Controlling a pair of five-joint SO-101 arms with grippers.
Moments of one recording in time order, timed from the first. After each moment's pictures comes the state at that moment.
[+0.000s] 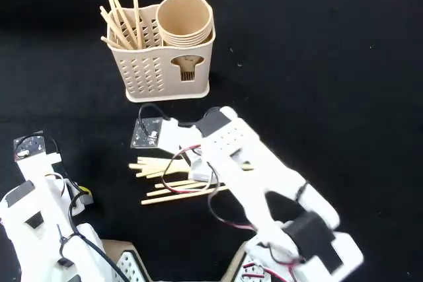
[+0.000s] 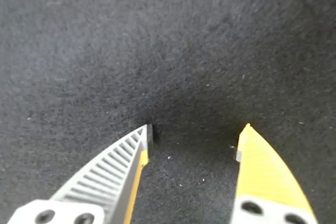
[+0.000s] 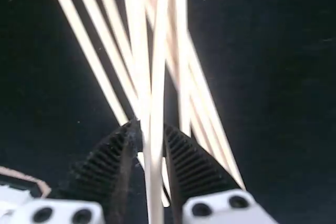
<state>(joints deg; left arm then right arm) -45.2 -45.2 77.2 57.0 -18.8 -34.5 -13.1 35.6 71.1 47.2</state>
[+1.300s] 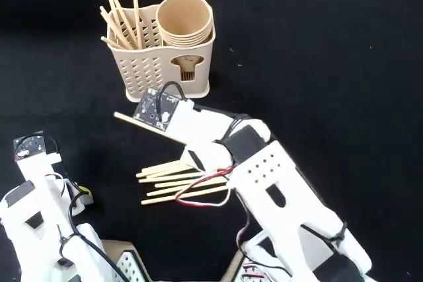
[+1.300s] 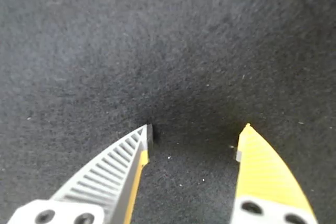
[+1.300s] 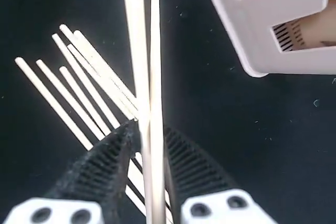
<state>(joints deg) -45.2 -45.2 77.2 57.0 -18.8 -34.5 -31.5 37.7 66.8 32.9</state>
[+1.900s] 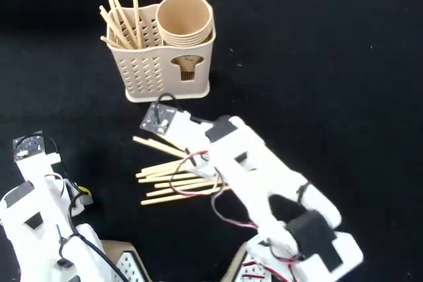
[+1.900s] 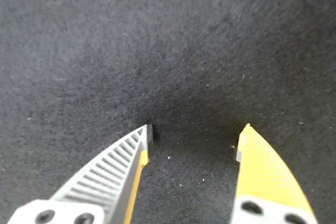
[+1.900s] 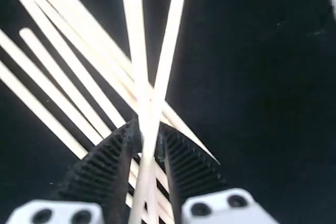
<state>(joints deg) -45.2 -45.2 77.2 57.0 -18.8 -31.6 -9.4 45.1 52.8 35.6</state>
